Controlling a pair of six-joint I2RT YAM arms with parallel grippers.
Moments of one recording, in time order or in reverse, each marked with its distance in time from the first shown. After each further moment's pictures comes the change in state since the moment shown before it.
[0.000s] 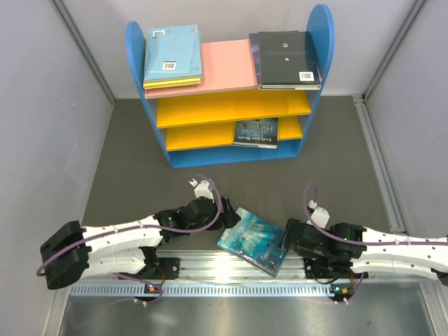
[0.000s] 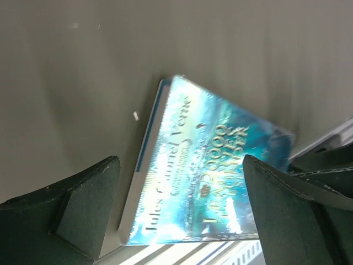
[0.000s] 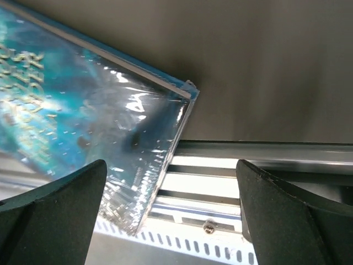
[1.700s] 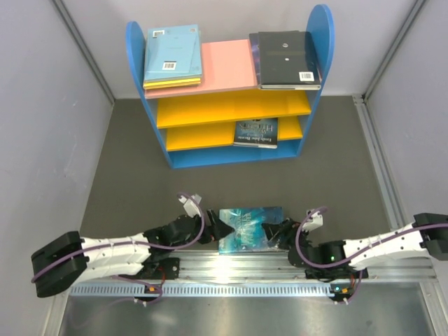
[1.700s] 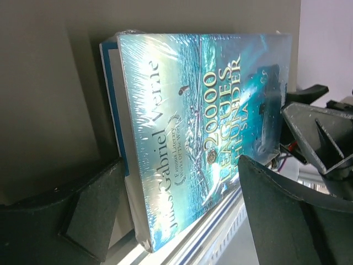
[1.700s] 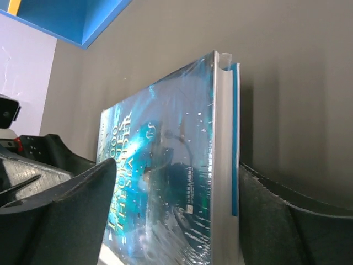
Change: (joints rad) left arm -0.020 -0.097 -0.395 0.476 0.154 -0.171; right arm 0.293 0.140 -0.386 1.065 0.724 -0.089
